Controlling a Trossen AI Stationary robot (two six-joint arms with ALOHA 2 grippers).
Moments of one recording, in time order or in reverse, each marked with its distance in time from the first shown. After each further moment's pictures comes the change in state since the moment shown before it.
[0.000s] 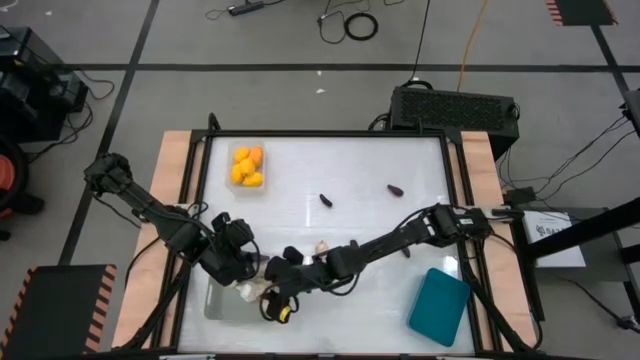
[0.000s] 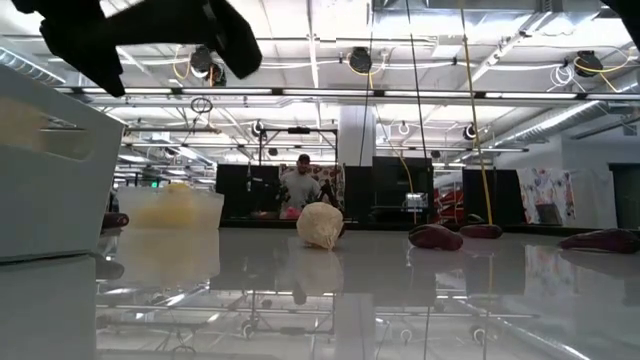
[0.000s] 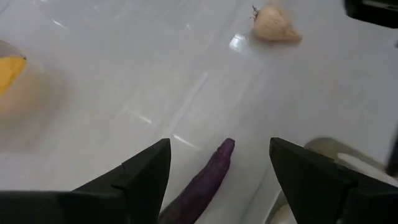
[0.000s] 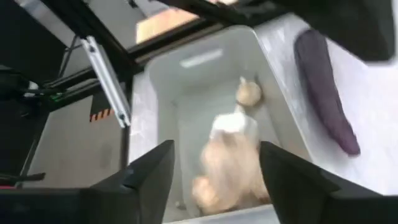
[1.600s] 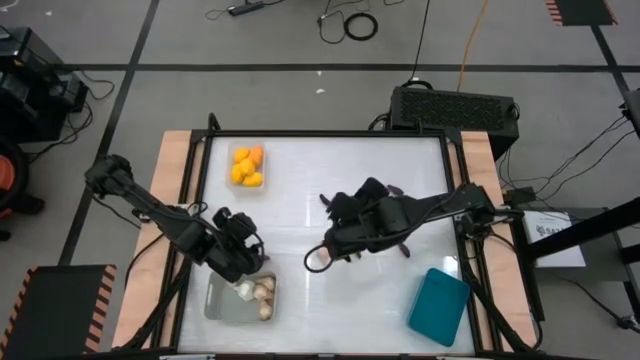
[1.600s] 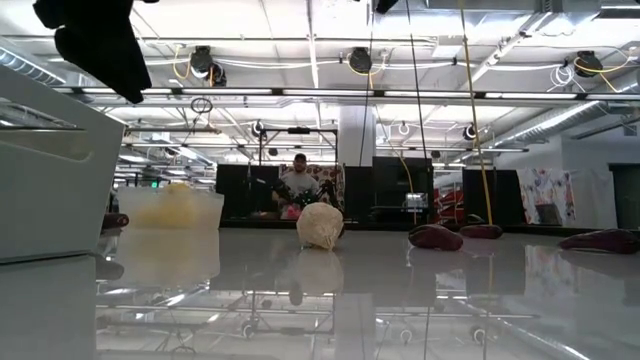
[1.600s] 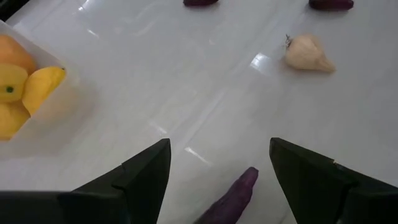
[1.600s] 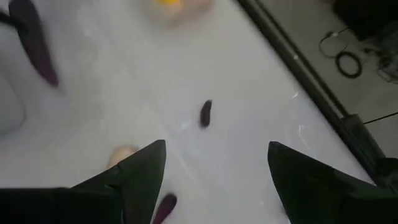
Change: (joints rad) left arm 0.039 0.030 0.000 -0.016 -0.099 -0.053; right arm -0.040 -0.315 0.244 -1.282 0.480 0.205
